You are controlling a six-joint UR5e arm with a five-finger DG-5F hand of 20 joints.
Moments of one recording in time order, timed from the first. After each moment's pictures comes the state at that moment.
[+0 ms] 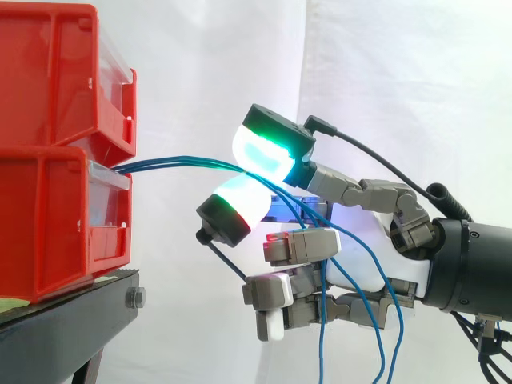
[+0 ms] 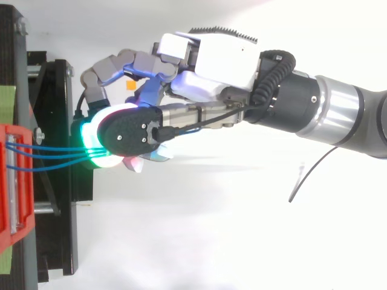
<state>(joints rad) 0.10 -2.37 -1.25 -2.46 -1.30 -0.06</state>
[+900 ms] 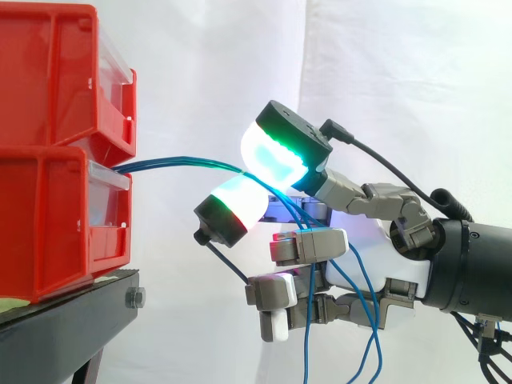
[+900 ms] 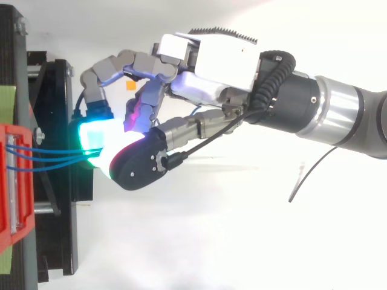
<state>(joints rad) 0.11 -2.37 -1.25 -2.46 -1.30 -0.06</state>
